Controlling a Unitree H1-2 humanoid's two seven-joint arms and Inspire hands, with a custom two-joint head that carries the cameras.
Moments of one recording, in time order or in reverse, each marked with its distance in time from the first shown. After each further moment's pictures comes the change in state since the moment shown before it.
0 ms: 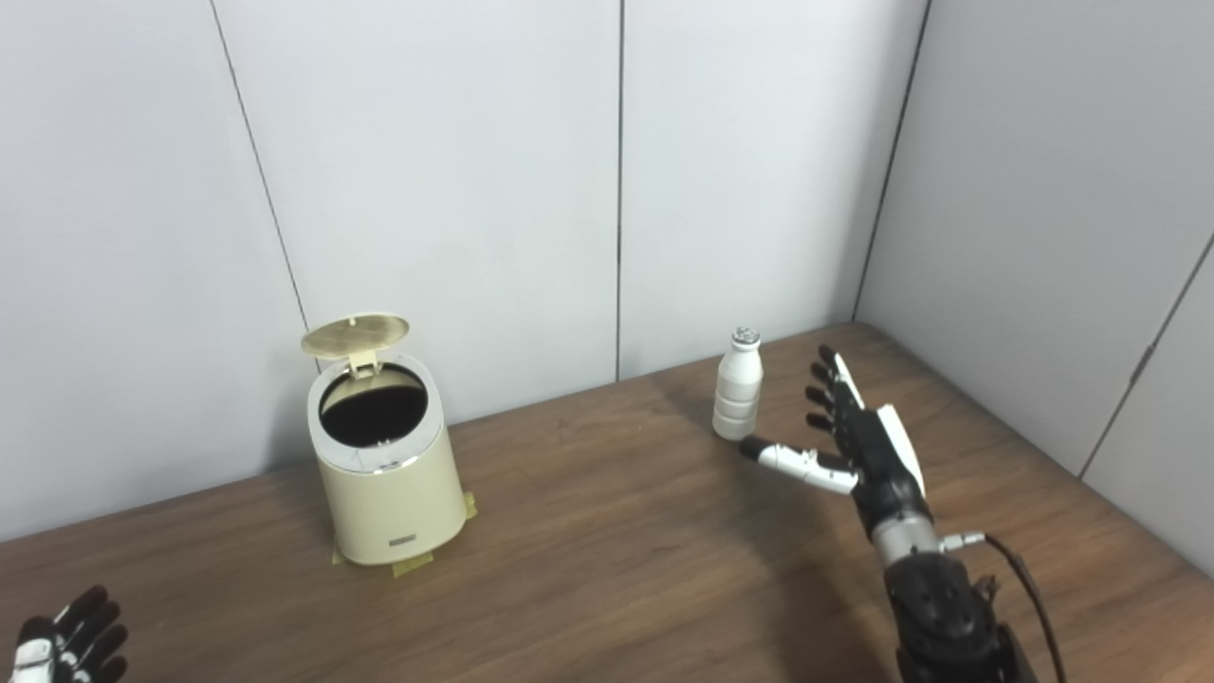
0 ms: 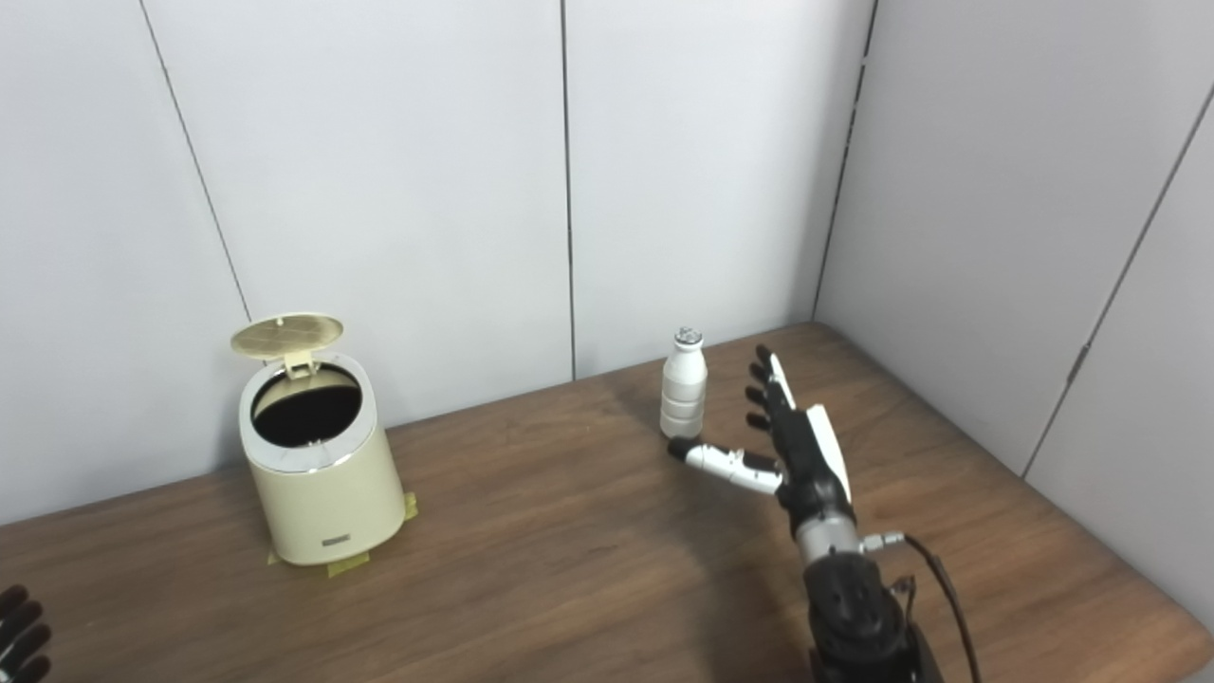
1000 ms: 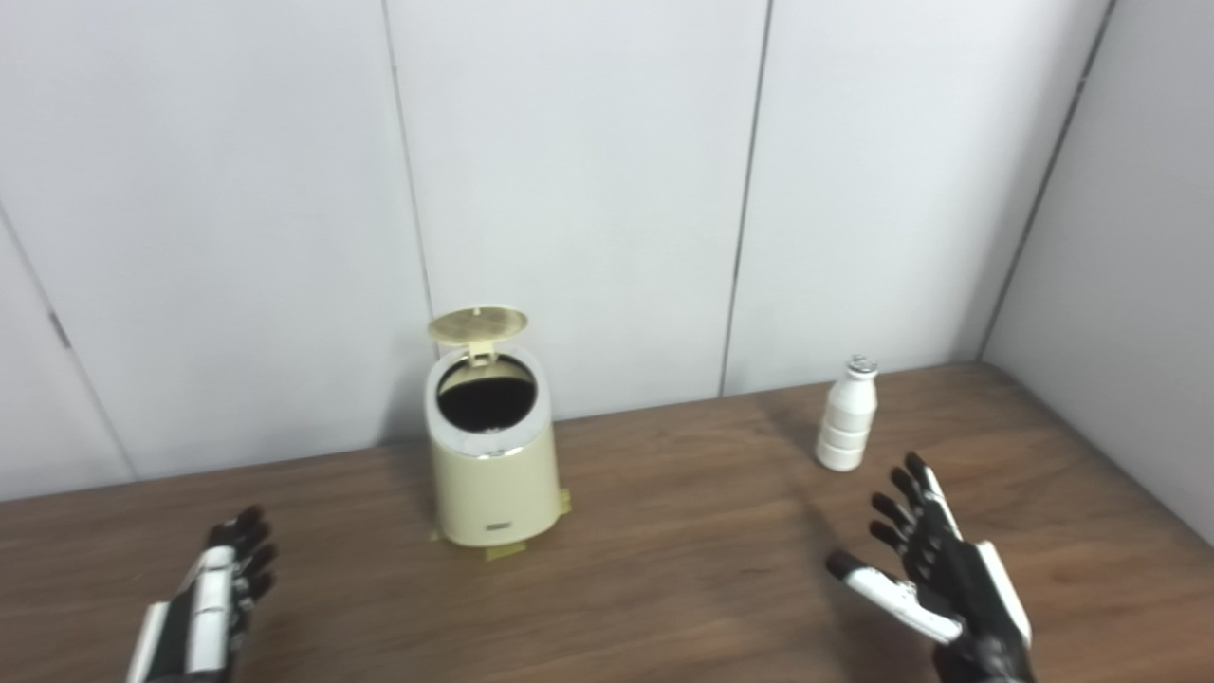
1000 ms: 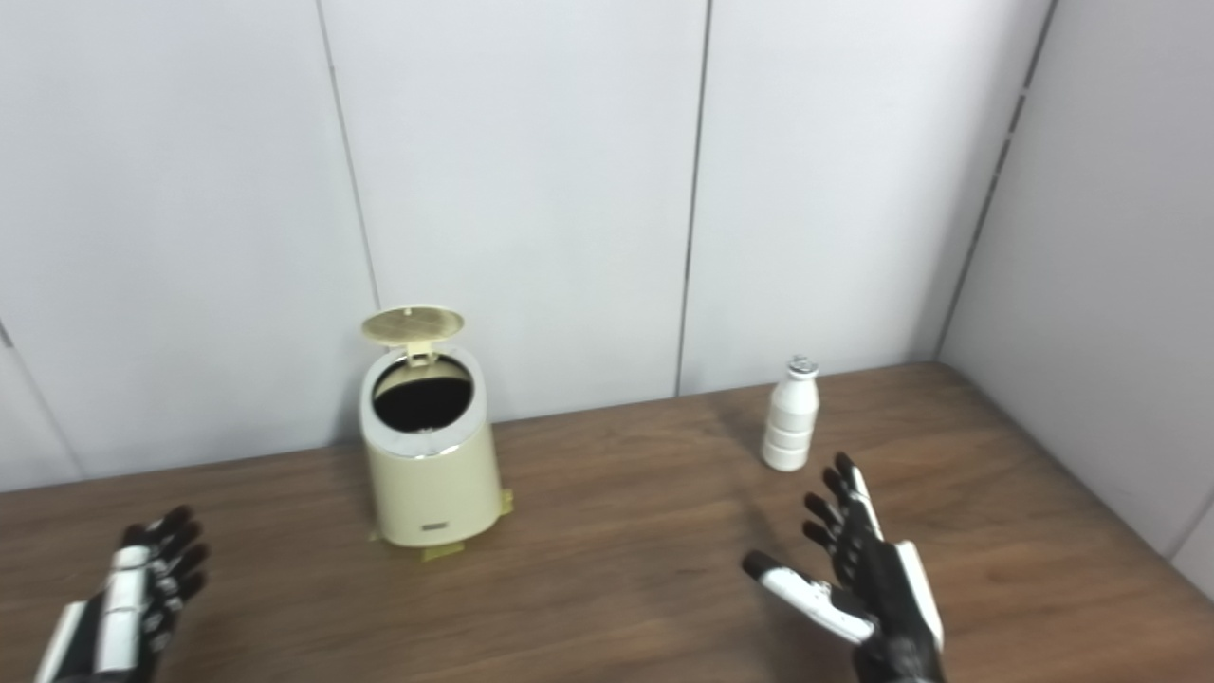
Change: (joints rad) left arm -0.053 -0.032 -0.033 0.088 0.054 -0.079 0.022; right arm 0.237 0.157 0.045 -0.173 0.132 -0.125 0.052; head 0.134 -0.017
